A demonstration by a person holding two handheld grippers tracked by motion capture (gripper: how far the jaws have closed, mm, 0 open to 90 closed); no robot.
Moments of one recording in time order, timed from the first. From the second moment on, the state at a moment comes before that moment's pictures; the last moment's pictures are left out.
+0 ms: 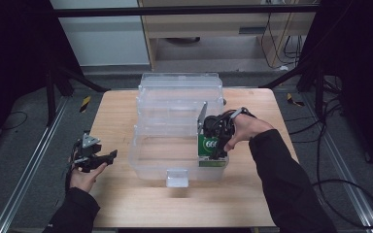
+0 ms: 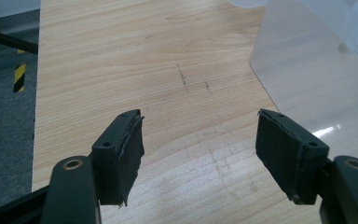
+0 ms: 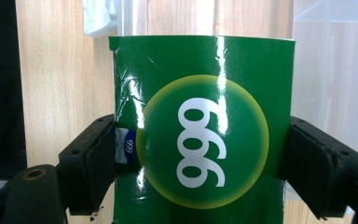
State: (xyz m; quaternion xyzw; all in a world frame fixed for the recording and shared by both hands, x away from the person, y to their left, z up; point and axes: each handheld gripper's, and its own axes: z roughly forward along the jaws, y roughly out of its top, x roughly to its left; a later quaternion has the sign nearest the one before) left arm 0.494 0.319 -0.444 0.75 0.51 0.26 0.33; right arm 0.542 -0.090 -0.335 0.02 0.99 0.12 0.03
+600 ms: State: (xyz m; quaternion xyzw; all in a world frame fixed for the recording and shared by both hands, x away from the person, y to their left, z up) left arm 0.494 0.318 -0.445 0.76 0.51 0.25 0.33; right arm 0.542 -0.093 -0.330 0.01 0.99 0.14 0.04
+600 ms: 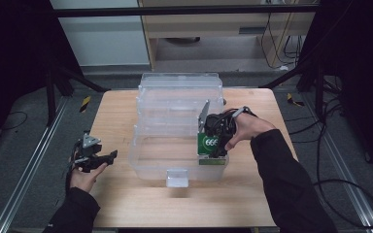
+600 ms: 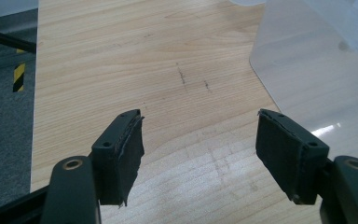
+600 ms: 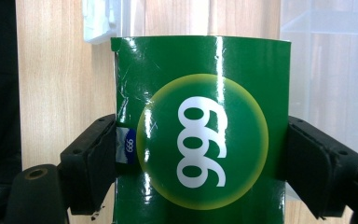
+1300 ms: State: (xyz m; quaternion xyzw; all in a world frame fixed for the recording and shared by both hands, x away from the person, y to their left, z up) left arm 0.494 0.318 -0.445 0.76 0.51 0.25 0.32; right arm 0.544 -0.089 -0.355 0.01 0.99 0.12 0.02
